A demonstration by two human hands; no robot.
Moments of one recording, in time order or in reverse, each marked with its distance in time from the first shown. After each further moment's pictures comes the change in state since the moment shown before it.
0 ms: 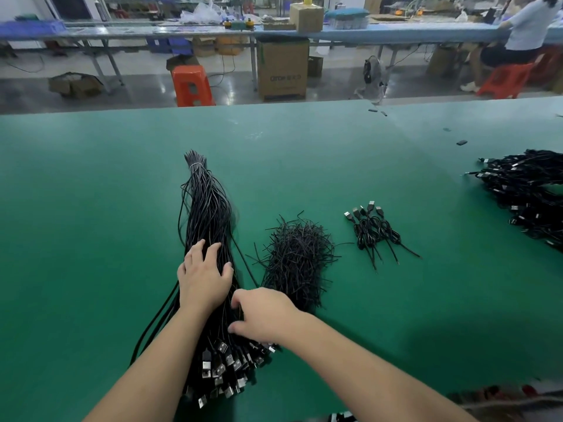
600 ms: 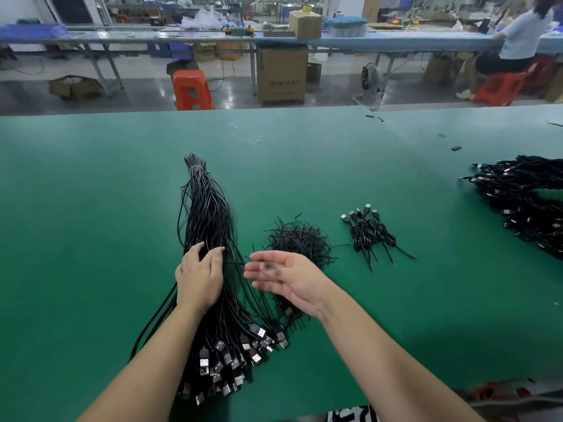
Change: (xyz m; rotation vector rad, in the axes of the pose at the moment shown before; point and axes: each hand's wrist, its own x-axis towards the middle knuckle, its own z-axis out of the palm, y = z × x) left_hand -0.003 -0.004 -0.006 -0.226 0.020 0.003; right_hand -0.025 0.040 -0.041 1.572 0.118 -0.046
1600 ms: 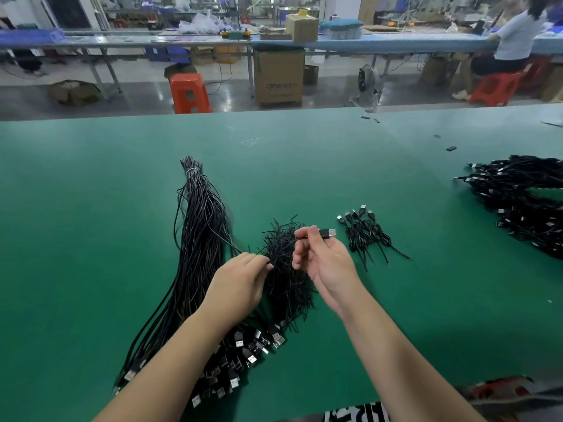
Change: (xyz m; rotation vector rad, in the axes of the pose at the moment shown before) left_hand -0.051 0.092 -0.030 0.049 0.076 0.722; right_hand -0.025 -0.025 -0.020 0.117 0.308 -0.351
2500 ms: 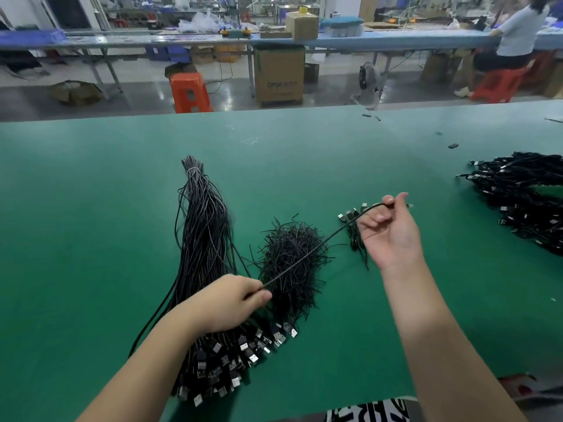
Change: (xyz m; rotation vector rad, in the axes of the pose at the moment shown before) left_hand -0.005 -0.010 -0.033 -0.263 -0.708 -0.230; right_hand 0.039 -0.069 -0.065 0.650 0.279 -0.086
